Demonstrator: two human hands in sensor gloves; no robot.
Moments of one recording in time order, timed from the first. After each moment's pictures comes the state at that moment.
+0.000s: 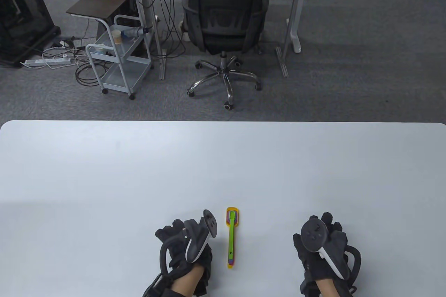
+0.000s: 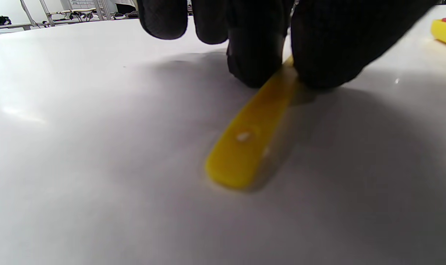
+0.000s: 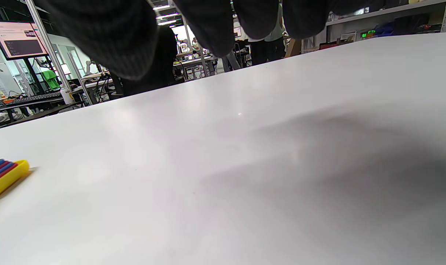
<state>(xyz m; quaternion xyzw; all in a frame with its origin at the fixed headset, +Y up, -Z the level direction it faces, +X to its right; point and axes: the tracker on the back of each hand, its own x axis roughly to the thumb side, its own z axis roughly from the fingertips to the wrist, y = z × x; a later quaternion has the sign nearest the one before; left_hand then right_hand) -0.095 -0.744 -0.315 -0.11 0.18 0.00 0.98 0.210 -0.708 -0.283 -0.12 0.02 0.99 0.10</state>
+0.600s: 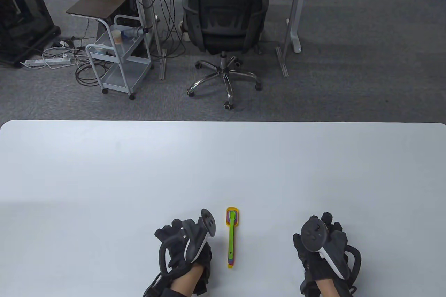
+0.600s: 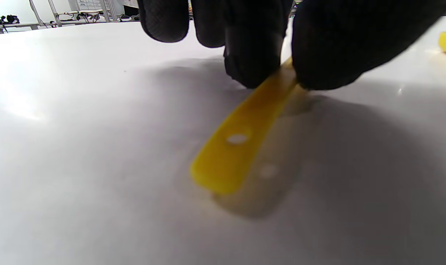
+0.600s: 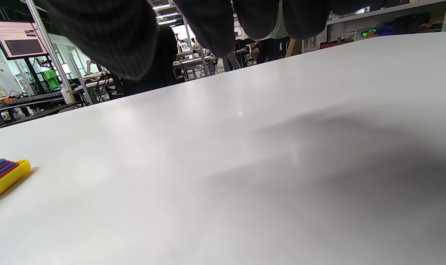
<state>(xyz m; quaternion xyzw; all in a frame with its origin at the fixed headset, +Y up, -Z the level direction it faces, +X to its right) -0.097 -0.745 -0.316 -0.10 0.19 0.00 0.98 0.209 -0.708 -0.283 -0.12 0.02 0.99 0.10</state>
